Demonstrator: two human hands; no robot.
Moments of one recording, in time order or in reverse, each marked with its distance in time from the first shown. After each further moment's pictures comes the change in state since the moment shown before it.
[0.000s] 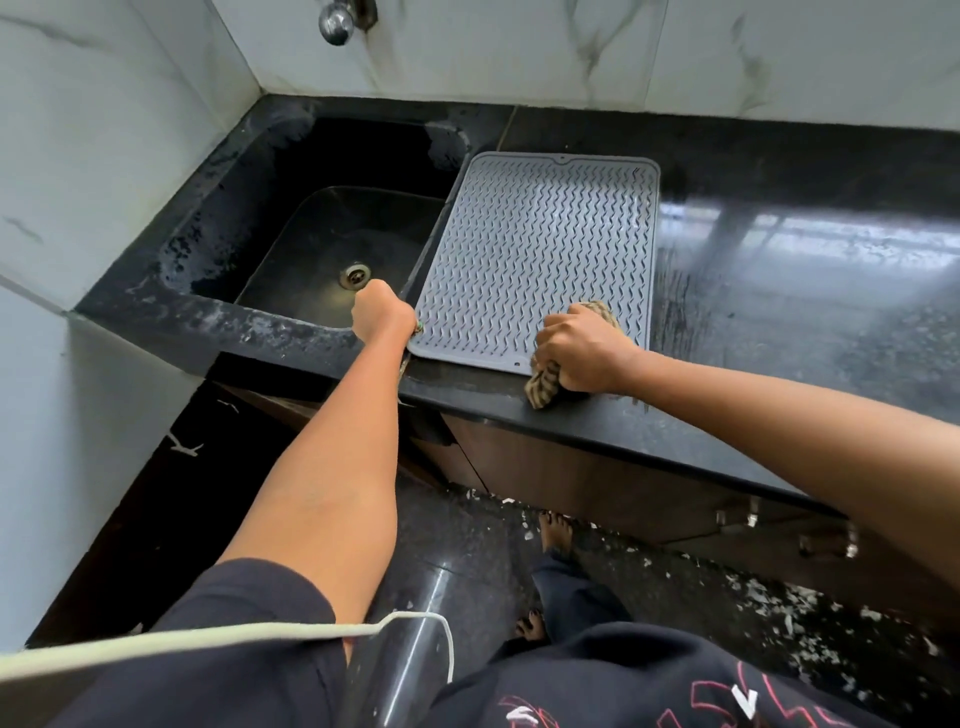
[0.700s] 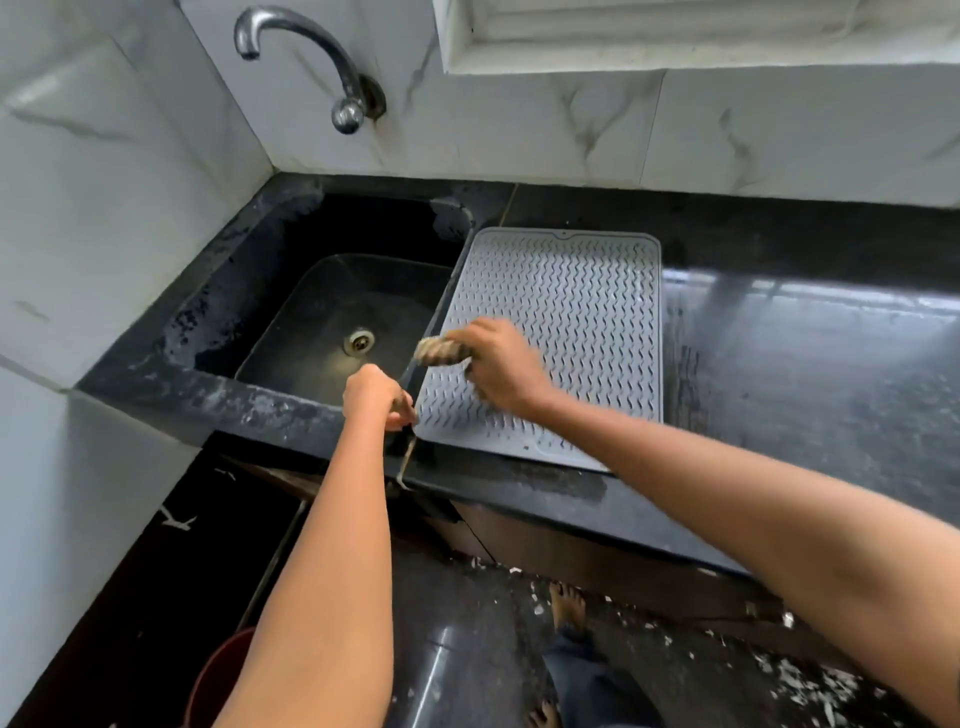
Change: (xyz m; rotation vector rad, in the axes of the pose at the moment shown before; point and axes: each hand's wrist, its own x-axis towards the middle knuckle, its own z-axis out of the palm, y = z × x) left_hand -0.016 0.013 -0.052 0.148 -0.429 -0.110; right_hand 0.111 -0.023 -0.016 0.500 0.509 0.326
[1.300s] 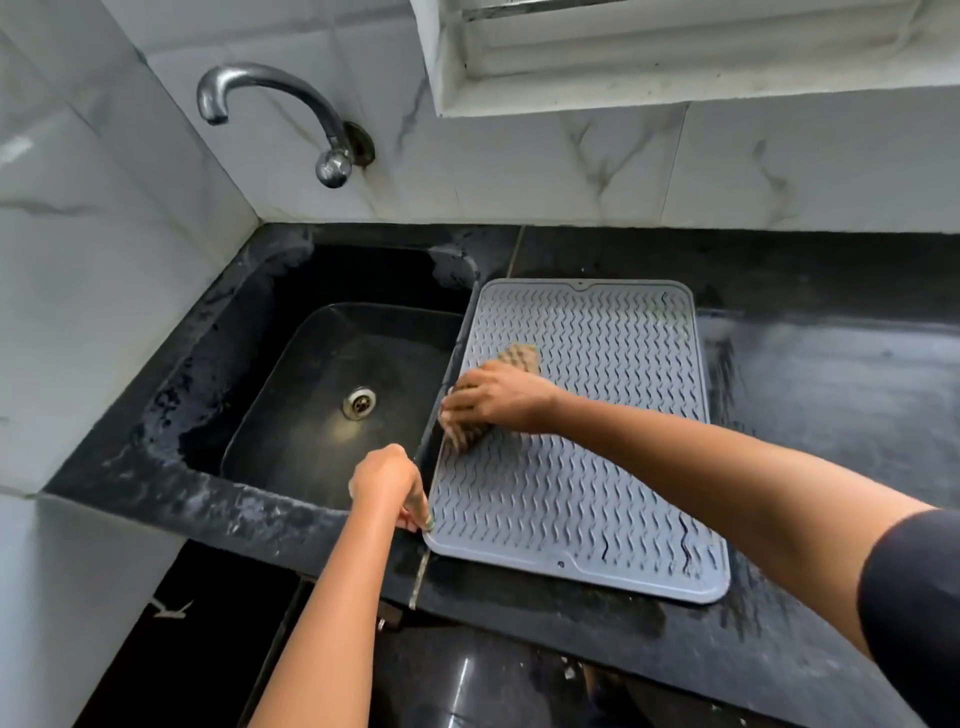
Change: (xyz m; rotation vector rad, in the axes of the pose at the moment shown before) left_hand 0.048 0.031 -0.008 0.364 -0.340 -0.102; right_hand 0.111 0.082 0.026 -0.571 -0.445 -0.775
